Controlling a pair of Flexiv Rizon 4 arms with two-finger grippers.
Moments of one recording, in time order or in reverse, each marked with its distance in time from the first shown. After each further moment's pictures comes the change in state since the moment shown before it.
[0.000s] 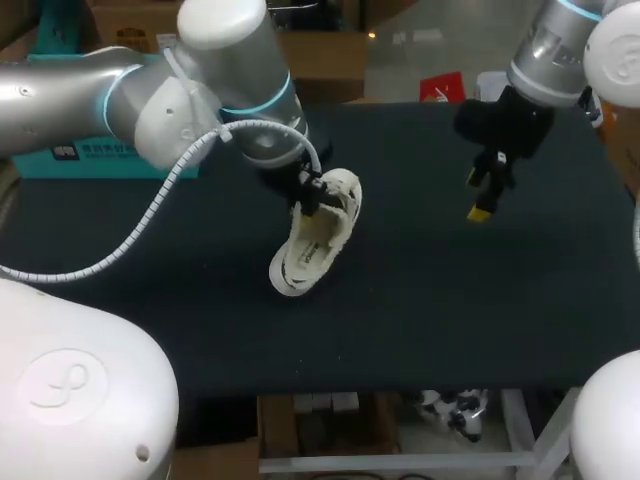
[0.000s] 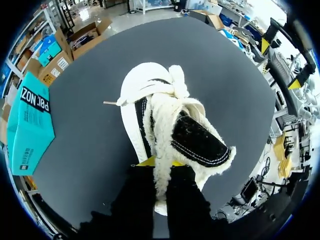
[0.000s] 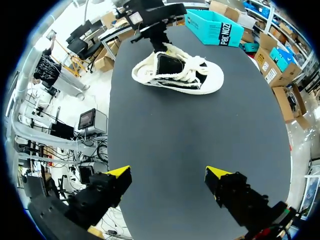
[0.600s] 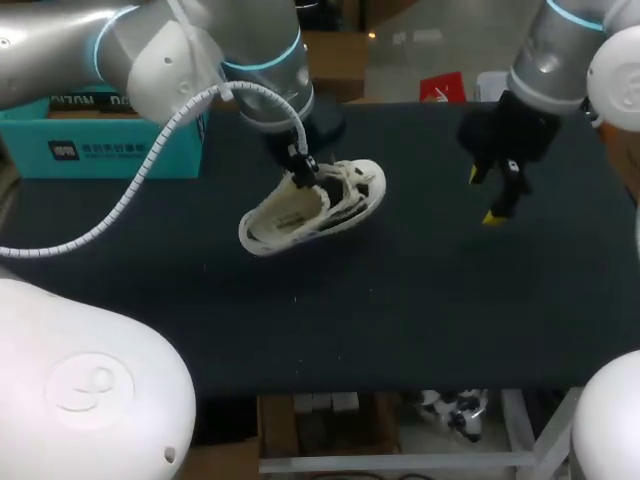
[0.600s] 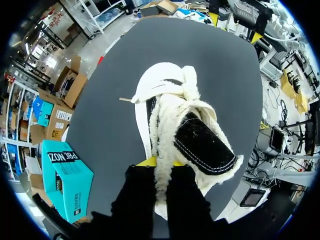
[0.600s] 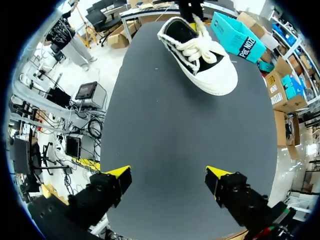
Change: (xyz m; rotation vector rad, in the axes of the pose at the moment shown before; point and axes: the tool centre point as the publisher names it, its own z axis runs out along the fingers) left arm -0.009 -0.018 -0.065 -0.045 -0.110 0.476; right arm 0.001 -0.012 -0.008 0.089 -0.089 -0.280
